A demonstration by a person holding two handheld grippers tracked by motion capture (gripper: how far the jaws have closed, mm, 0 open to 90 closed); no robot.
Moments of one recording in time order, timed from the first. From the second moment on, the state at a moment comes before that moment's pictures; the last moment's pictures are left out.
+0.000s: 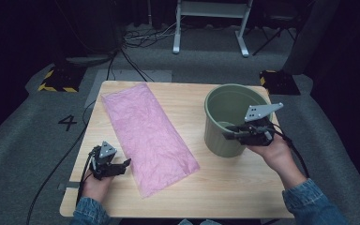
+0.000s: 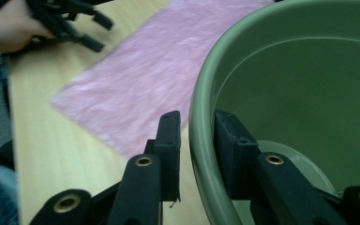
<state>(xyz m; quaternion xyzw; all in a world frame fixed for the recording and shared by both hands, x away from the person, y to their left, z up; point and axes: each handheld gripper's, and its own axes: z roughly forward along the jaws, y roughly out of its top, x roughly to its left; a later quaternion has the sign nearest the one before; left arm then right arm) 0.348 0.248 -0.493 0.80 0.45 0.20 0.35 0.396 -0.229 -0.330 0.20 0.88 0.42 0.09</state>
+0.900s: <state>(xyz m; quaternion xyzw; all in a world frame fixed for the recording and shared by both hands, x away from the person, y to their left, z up) 0.351 0.244 -0.491 0.80 0.45 0.20 0.36 0.286 -0.223 -0.330 0.12 0.90 0.43 0.03</state>
